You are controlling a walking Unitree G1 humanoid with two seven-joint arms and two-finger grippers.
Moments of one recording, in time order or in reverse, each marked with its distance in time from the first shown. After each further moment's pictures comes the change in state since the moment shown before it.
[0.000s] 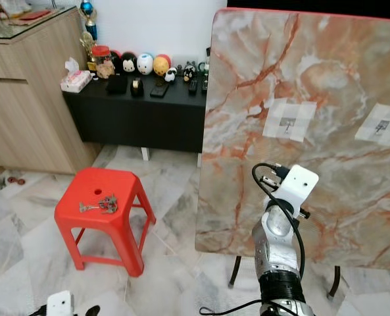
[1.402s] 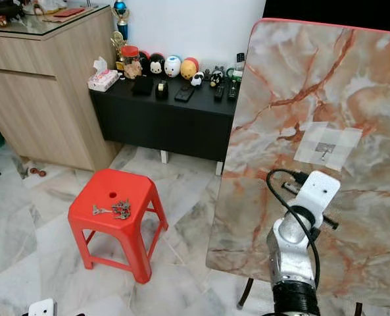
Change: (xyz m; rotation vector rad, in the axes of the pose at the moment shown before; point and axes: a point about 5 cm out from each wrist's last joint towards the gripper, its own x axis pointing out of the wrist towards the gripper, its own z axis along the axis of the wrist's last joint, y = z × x) left arm -0.010 0.043 -0.002 0.006 -0.008 0.029; right arm 0.001 -0.036 0.019 -0.191 -0.138 -0.218
